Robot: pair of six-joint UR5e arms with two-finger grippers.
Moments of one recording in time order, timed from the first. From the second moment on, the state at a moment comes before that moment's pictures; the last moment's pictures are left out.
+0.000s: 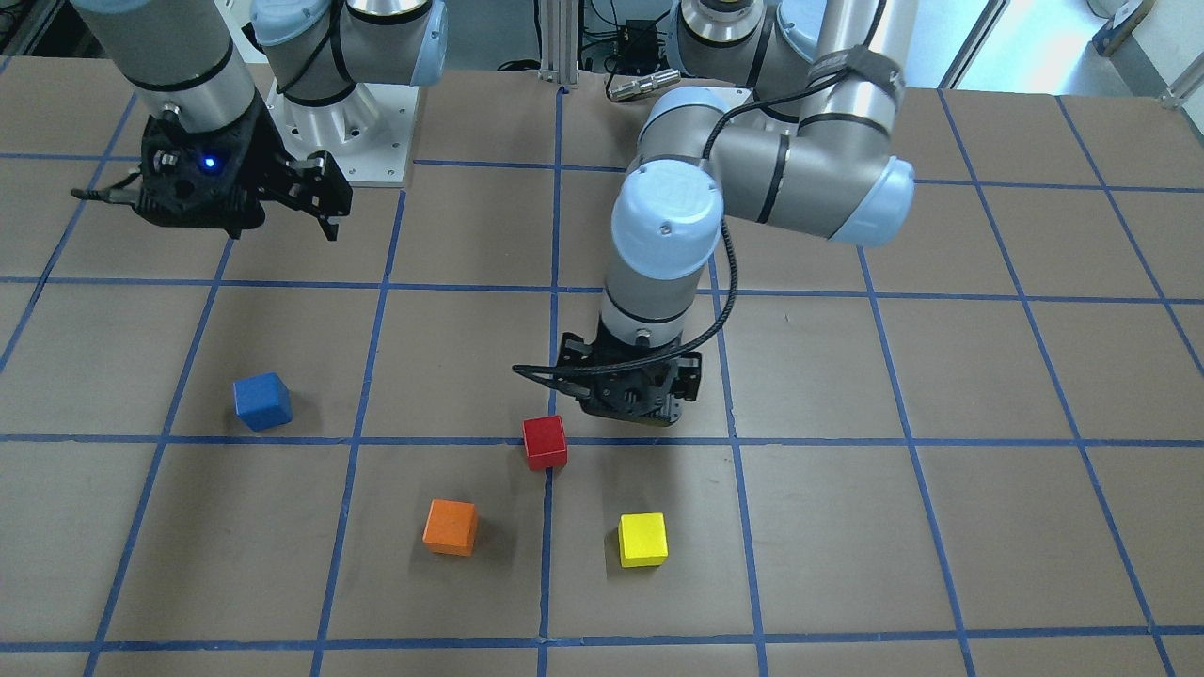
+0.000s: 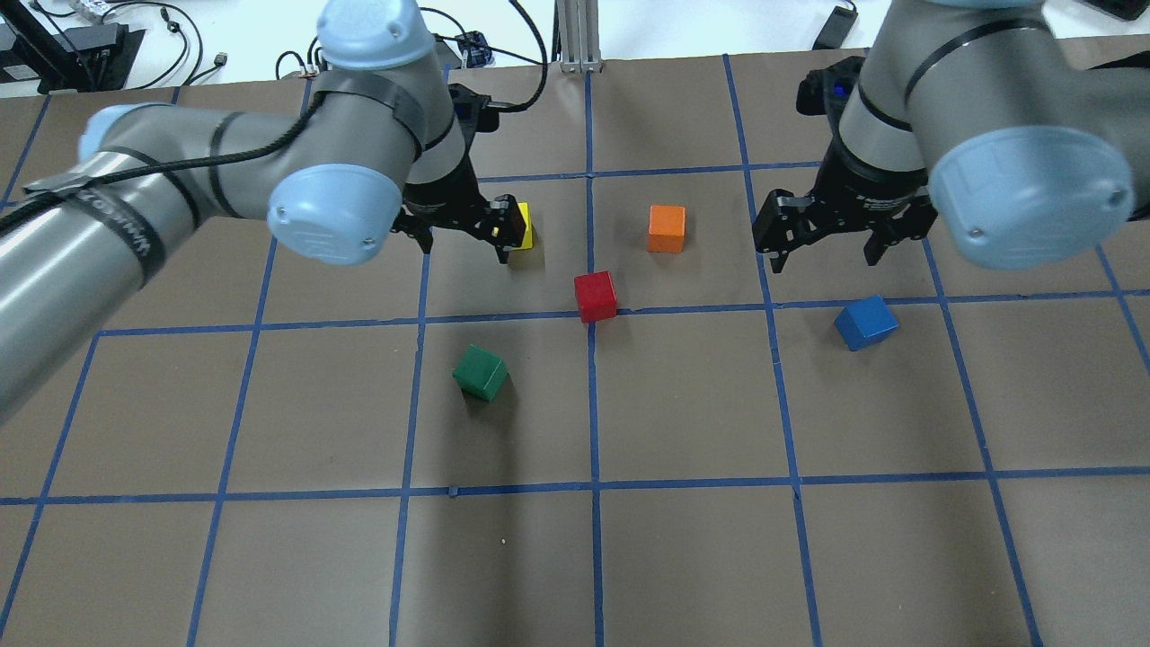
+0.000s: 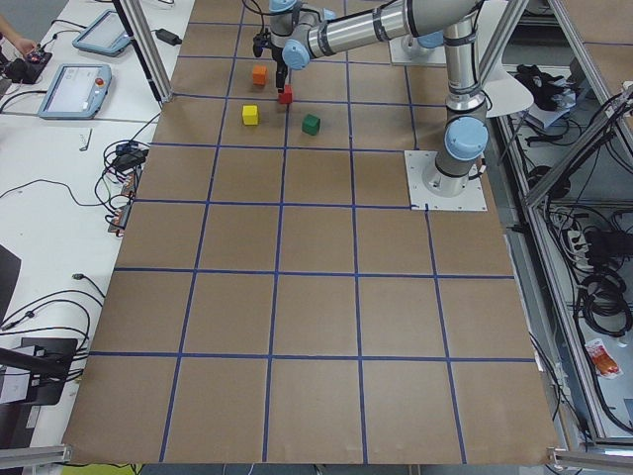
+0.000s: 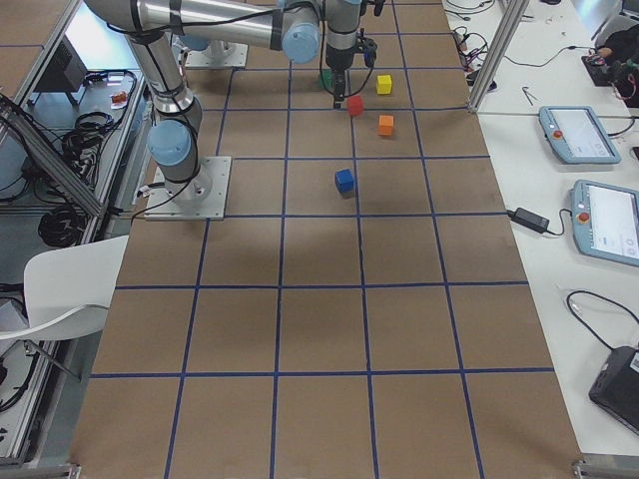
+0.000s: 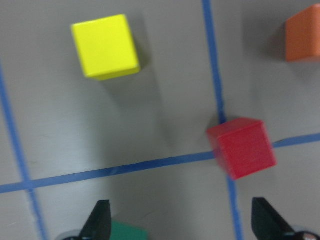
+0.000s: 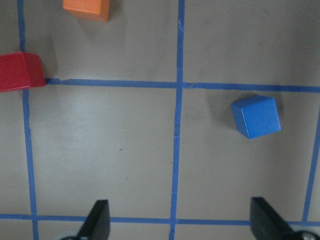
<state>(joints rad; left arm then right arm) -1.71 -1.80 -1.65 -1.27 1.56 0.07 1.62 -1.53 1.75 -1.79 -1.58 -0.01</state>
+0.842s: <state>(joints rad) -1.64 -1.55 -1.57 -1.51 1.55 0.15 1.87 -1.20 1.73 -2.27 -1.59 0.19</state>
